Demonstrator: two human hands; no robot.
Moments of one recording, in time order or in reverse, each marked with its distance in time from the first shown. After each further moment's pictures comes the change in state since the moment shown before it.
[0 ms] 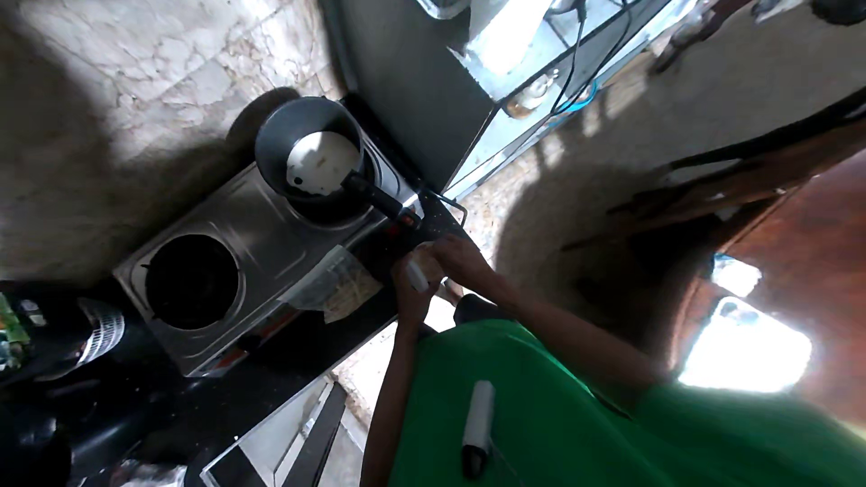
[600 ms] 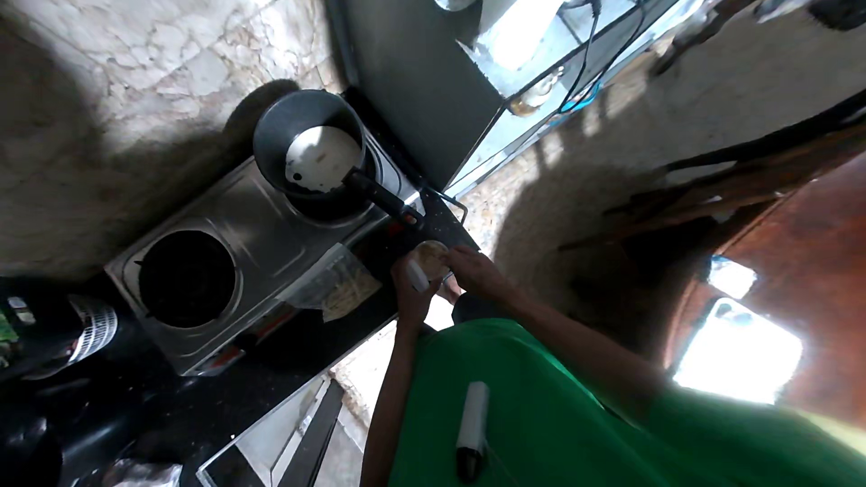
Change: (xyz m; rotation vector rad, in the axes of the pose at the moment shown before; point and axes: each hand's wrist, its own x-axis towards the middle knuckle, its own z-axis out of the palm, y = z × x) left_hand -0.001 -0.004 0.000 -0.013 0.007 0.025; right_hand -0.032 0.004 -0.001 0.022 0.043 -0.098
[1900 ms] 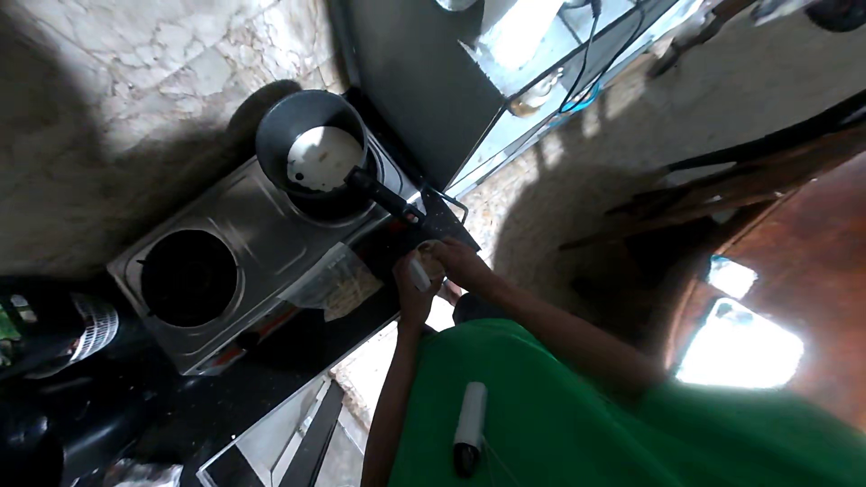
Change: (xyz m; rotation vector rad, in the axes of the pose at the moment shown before) left_hand 0.000 0.000 0.003 -0.032 0.014 0.016; right_hand 0.026 0.009 0.020 0.020 -0.018 0.008
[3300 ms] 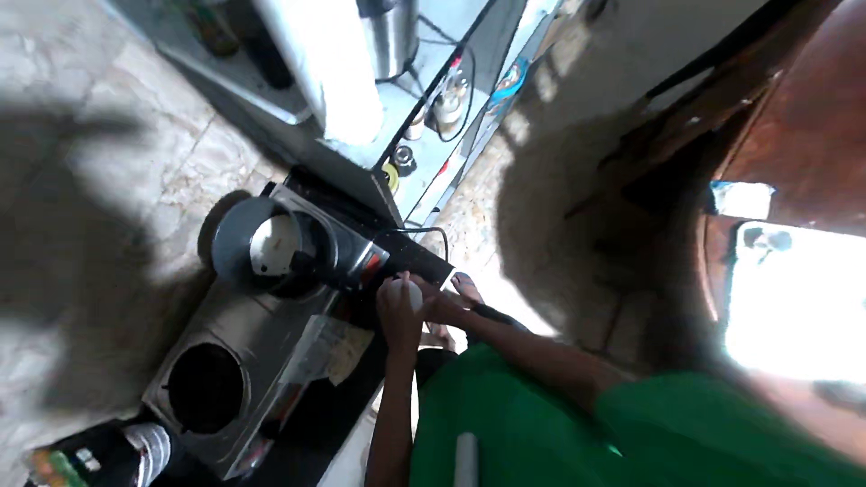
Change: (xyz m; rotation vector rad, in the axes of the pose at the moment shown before) left_hand 0.038 0.047 0.027 0.997 -0.209 0.366; right_hand -0.025 0.023 0.038 0.810 0.170 0.299
